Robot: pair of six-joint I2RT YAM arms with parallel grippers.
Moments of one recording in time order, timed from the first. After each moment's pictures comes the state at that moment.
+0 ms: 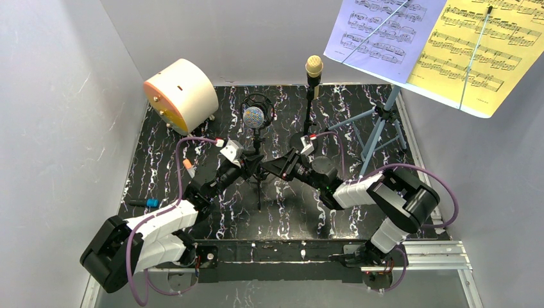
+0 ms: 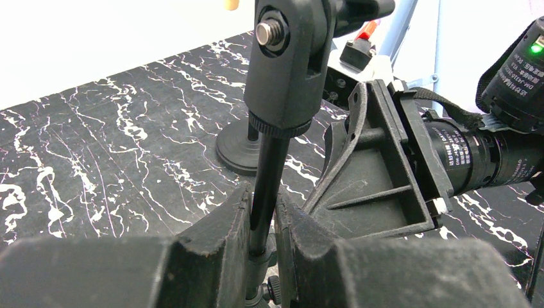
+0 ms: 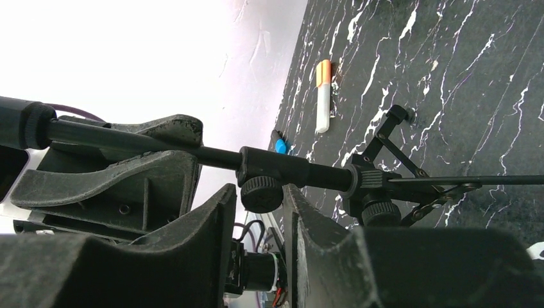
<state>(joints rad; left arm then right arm) -0.66 1.09 0.34 0.80 0.15 -0.11 0.83 1.61 0.50 1.09 -0.20 1.23</state>
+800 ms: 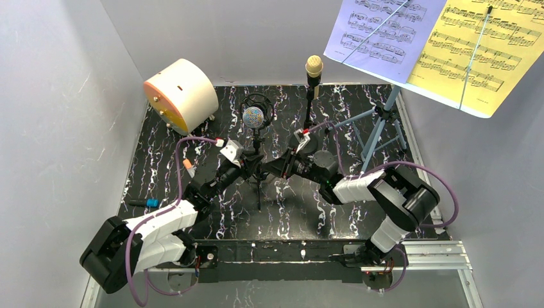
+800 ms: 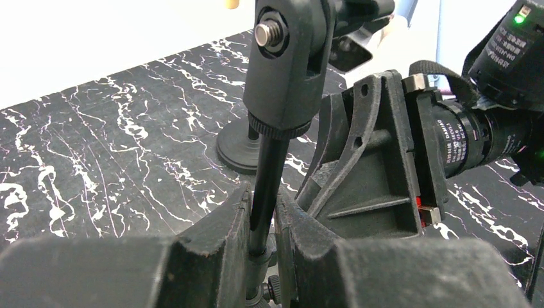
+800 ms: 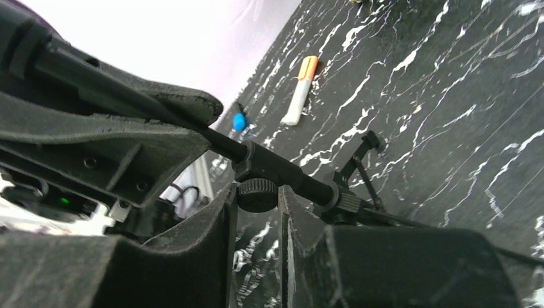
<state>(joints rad) -0.66 1.08 0.34 0.79 0.15 -0.10 0.79 1.63 0.54 1.11 -0.37 0.90</state>
